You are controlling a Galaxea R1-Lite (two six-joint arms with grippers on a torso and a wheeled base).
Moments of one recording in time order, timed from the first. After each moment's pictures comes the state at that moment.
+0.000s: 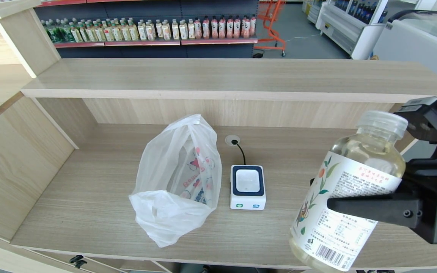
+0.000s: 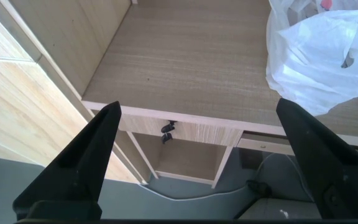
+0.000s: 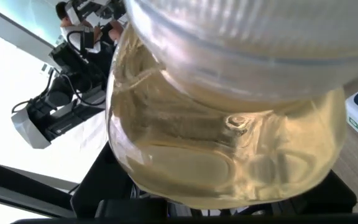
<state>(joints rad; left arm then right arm) 0.00 0.00 0.00 0.05 0.13 0.01 0.42 1.30 -0.65 -0.48 0.96 0.21</state>
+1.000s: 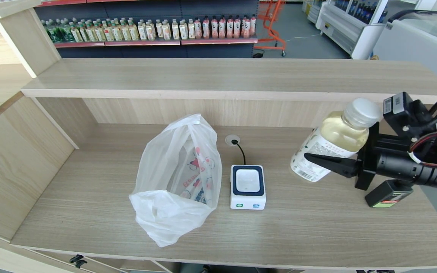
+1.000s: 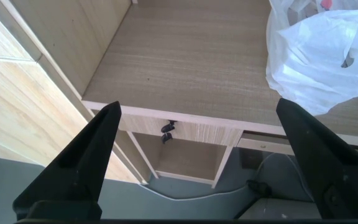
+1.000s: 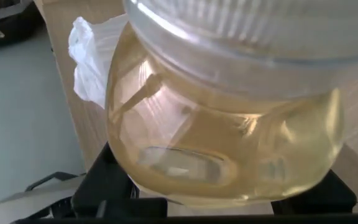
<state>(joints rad) 0.00 0.00 0.00 0.05 0.13 0.01 0.25 1.51 -0.69 -0.75 0.72 -0.47</state>
